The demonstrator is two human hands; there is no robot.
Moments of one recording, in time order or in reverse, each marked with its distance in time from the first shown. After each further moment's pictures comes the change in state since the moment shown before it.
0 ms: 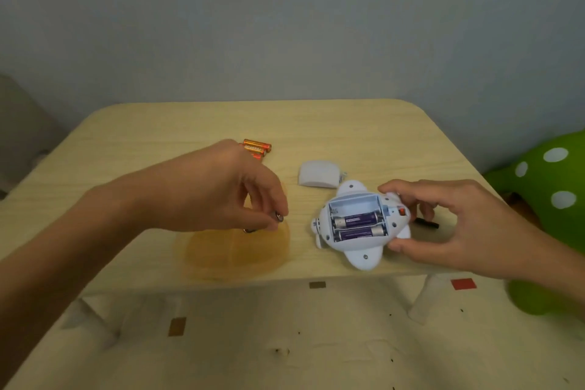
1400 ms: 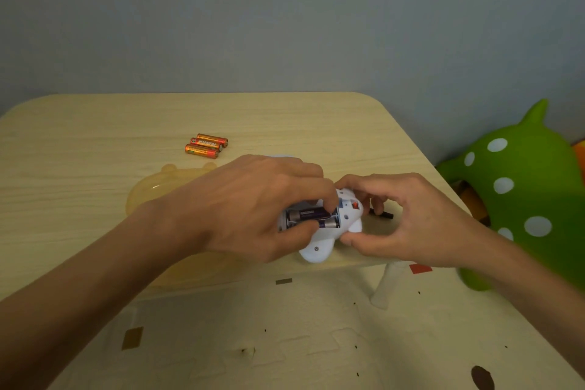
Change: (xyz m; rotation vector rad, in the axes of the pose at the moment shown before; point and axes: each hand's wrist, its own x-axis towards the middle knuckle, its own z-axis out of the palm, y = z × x) left_hand 0.057 0.040 0.052 0.323 0.121 0.332; right_hand 0.002 -0.002 0.003 0.063 -0.053 0.035
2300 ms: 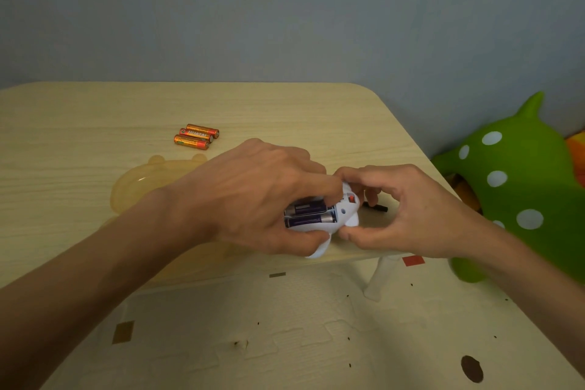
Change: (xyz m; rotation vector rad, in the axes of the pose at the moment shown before) left_hand 0.014 0.002 0.006 0.137 0.016 0.084; right_hand 0.000 -0.003 -0.003 0.051 -0.032 0.021
